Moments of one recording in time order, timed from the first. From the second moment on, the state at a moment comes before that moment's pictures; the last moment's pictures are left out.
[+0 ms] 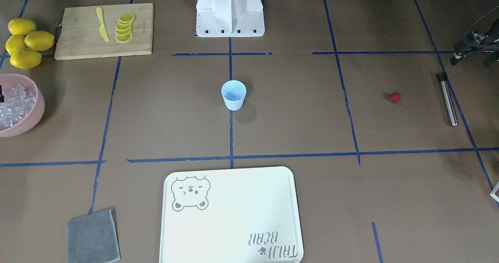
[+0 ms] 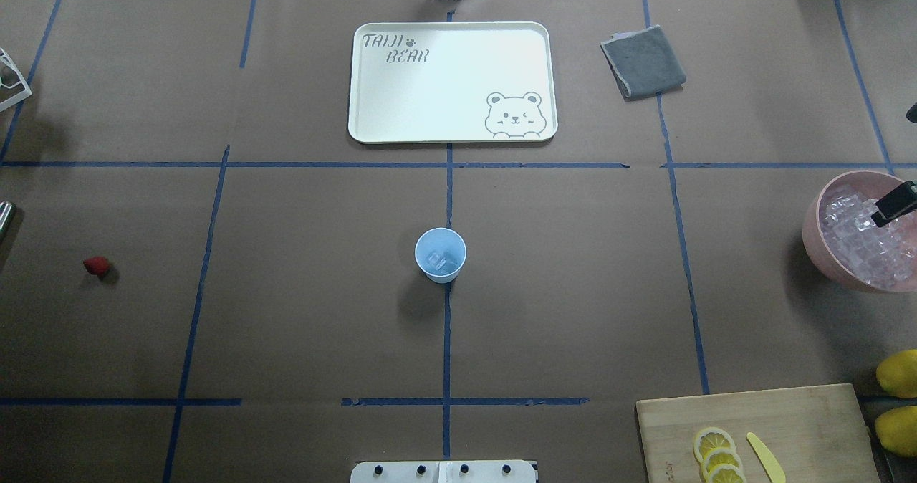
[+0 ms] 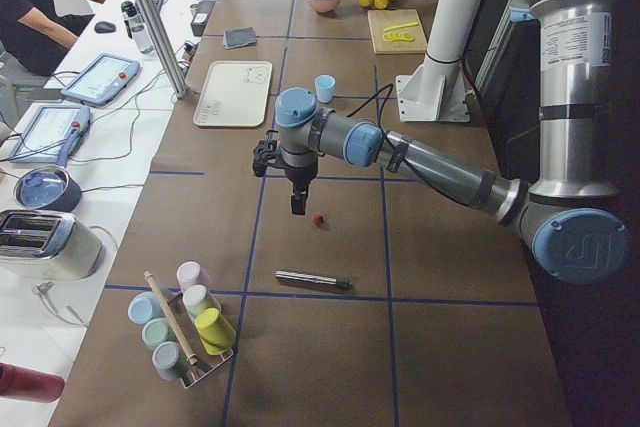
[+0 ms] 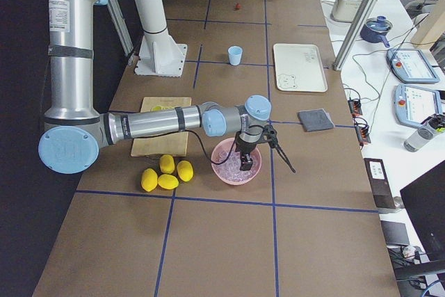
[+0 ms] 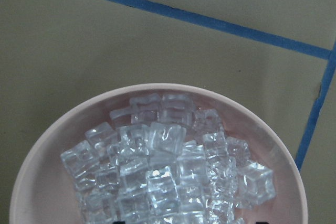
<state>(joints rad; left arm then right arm) -1.31 -1.48 -2.03 -1.50 -2.34 -0.32 1.21 -1.61 1.74 -1.52 2.28 0.13</state>
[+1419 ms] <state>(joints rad) -1.31 -1.48 -2.02 -1.50 -2.34 -0.32 1.17 -1.59 1.70 -1.49 2.27 0.03</state>
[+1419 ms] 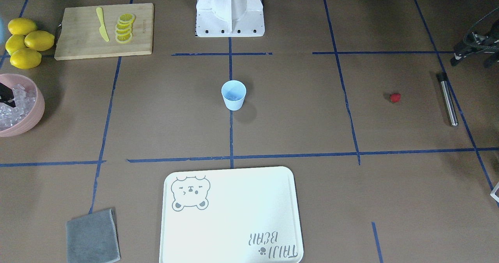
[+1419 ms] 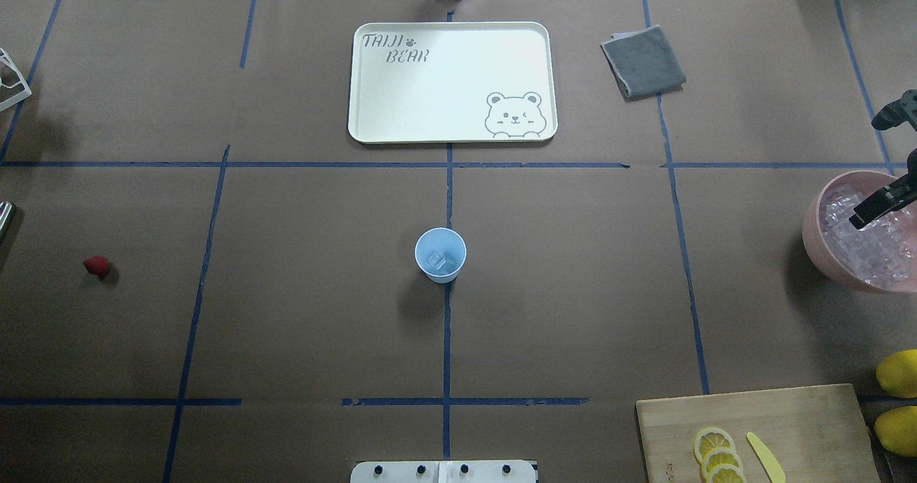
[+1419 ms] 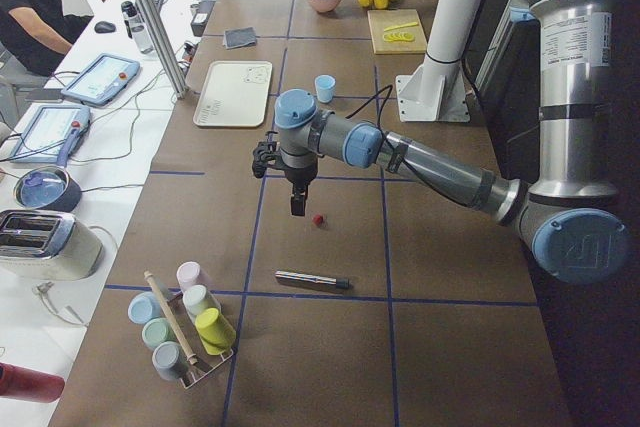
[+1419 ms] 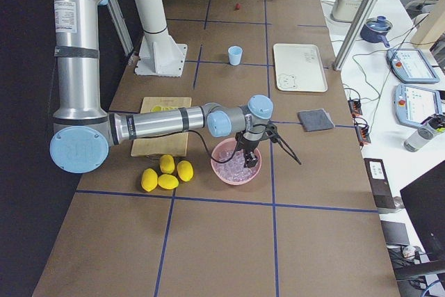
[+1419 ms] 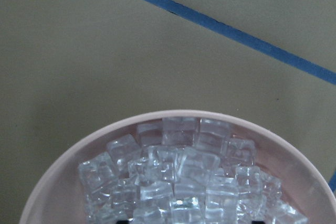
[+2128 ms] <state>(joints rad) -1.31 -1.48 -2.02 -1.50 -2.34 -0.32 1.16 -1.58 1.69 -1.49 2.27 0.03</state>
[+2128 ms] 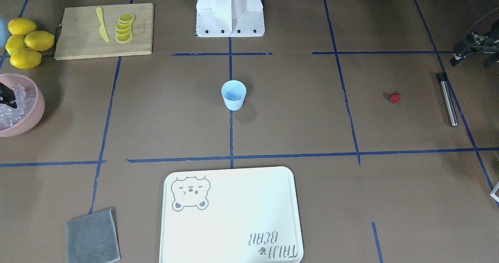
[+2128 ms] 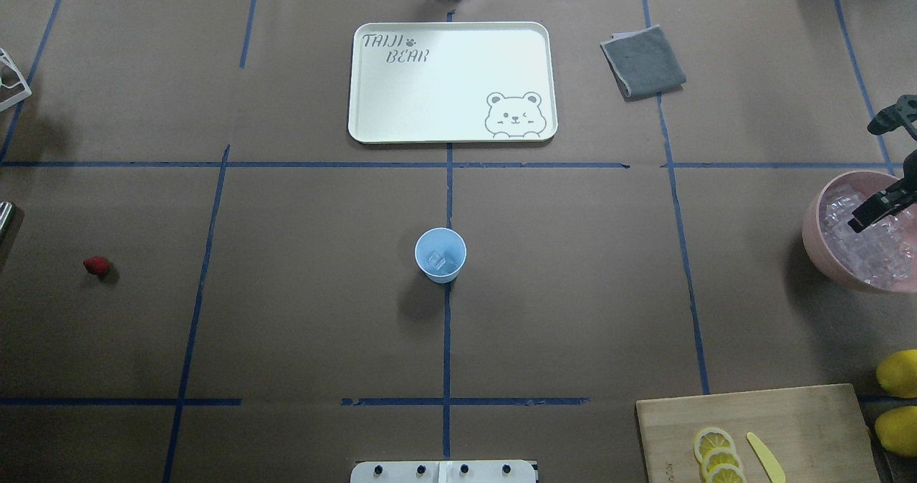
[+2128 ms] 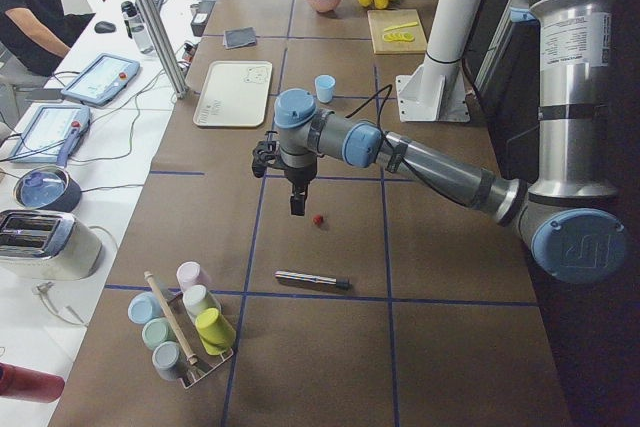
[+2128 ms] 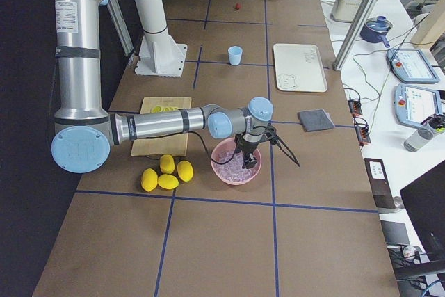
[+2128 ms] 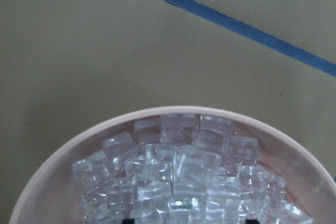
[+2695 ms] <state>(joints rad) -1.31 -1.48 -2.02 -1.50 -2.34 -0.32 1.16 -1.58 1.68 -1.49 2.28 0.03</state>
